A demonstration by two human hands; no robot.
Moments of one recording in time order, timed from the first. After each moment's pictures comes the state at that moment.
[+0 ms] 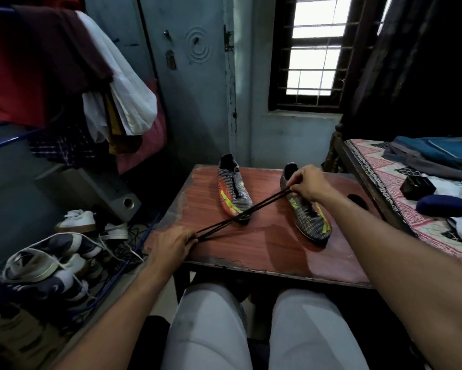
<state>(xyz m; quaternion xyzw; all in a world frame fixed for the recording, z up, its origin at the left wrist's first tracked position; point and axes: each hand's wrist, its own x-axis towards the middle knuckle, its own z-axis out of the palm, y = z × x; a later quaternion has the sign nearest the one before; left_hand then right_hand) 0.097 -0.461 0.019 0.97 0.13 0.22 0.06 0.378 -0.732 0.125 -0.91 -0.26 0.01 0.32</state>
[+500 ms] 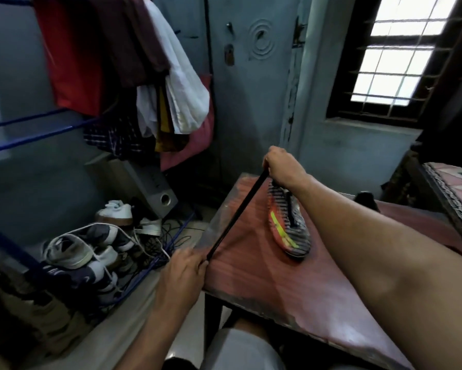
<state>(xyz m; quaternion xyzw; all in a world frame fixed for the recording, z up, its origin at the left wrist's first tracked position) 0.074 -0.422 -0.001 0.91 0.29 0.29 0.11 0.395 -0.484 0.154 -0.84 -0.51 -0.12 0.14</state>
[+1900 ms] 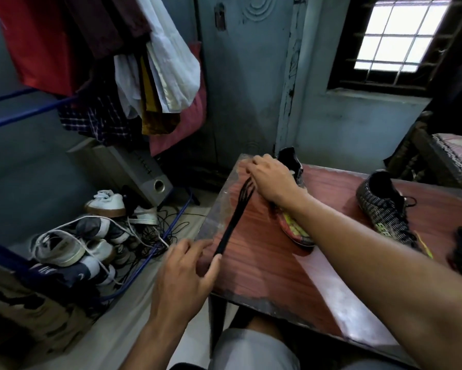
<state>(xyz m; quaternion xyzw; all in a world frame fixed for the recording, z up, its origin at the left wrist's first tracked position) 0.064 -0.429 0.017 0.89 0.28 0.29 0.20 0.372 -0.462 0.072 -0.79 -0.57 -0.23 0.06</state>
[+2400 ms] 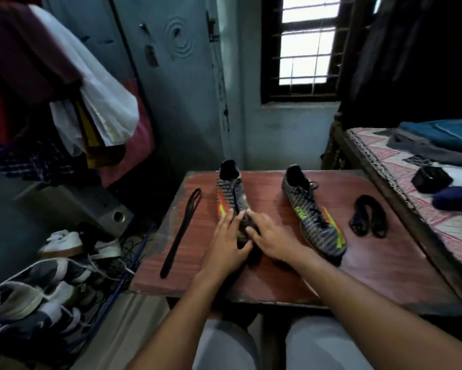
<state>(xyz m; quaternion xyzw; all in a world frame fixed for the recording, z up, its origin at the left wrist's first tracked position) 0.223 -0.514 0.000 0.94 0.11 0.15 0.29 0.321 -0.657 0.015 -0.87 -0.38 0.09 0.29</state>
